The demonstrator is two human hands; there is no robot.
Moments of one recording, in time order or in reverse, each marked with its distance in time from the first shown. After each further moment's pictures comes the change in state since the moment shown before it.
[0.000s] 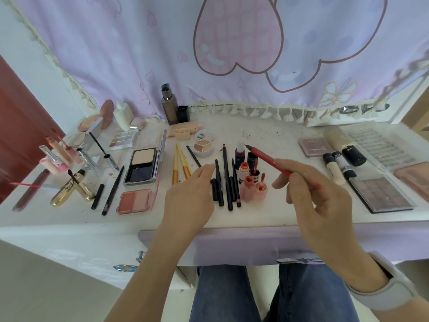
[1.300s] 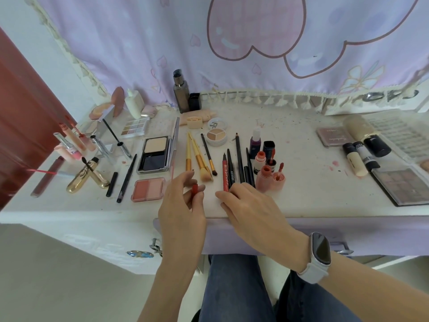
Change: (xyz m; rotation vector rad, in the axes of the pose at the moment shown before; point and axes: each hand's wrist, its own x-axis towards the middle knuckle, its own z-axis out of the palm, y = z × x) left_hand -0.051 -0.014 0.009 -0.807 0.392 -0.295; right_hand -0.022 0.045 0.088 -0.690 -0.446 -0.393
